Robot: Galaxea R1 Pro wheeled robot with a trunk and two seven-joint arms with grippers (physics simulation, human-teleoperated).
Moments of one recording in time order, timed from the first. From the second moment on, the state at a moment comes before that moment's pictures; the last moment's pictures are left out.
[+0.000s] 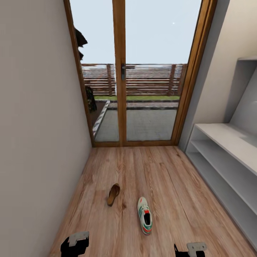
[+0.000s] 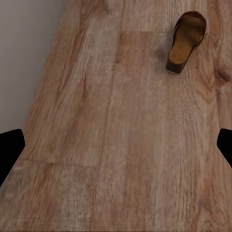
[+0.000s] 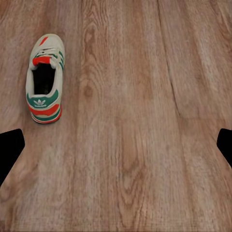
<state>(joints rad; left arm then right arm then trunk) -0.31 -0.02 0.05 -0.37 -0.01 -0.32 0.16 -0.13 -0.06 0.00 -0.61 0.07 -0.27 -0.08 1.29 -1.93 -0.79</state>
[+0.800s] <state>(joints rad) -0.31 -0.02 0.05 -0.37 -0.01 -0.32 0.16 -0.13 -0.06 0.00 -0.61 0.07 -0.27 -0.08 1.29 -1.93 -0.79</state>
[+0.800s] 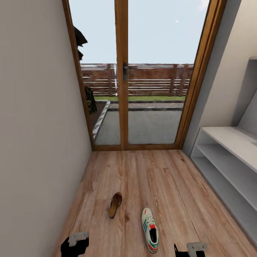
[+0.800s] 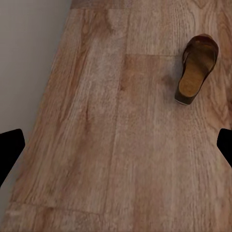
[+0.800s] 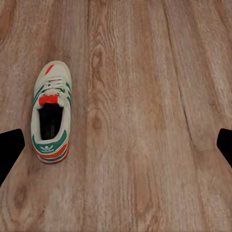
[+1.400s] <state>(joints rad) -0.31 -0.02 0.05 -0.37 -0.01 -0.32 0.16 -0.13 -0.06 0.00 -0.61 0.07 -0.27 -0.08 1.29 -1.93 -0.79</state>
